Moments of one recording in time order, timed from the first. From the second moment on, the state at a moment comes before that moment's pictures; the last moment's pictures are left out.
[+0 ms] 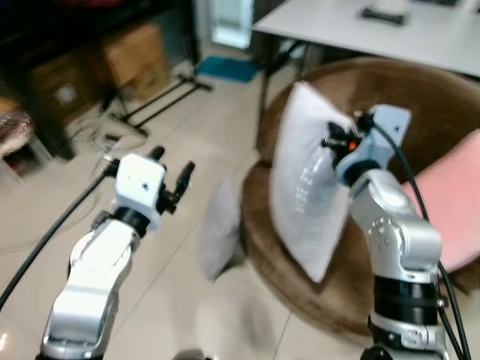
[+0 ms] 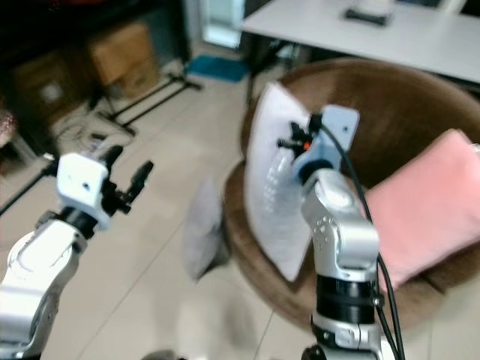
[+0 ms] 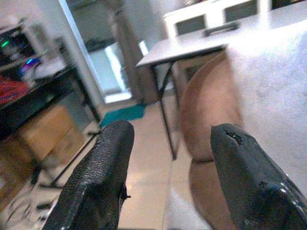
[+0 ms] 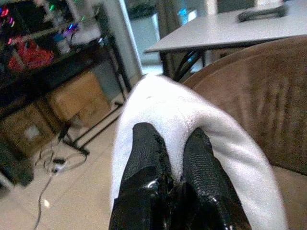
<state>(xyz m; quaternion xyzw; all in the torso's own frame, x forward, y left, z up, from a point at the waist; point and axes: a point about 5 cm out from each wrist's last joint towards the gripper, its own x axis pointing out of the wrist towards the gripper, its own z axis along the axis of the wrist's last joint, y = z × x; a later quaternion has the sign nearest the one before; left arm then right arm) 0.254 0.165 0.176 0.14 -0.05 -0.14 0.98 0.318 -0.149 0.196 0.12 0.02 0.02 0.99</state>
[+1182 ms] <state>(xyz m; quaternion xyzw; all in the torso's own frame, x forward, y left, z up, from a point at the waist) 0.253 0.159 0.178 0.15 -0.05 -0.16 0.97 0.325 -0.152 0.201 0.10 -0.01 0.03 0.99</state>
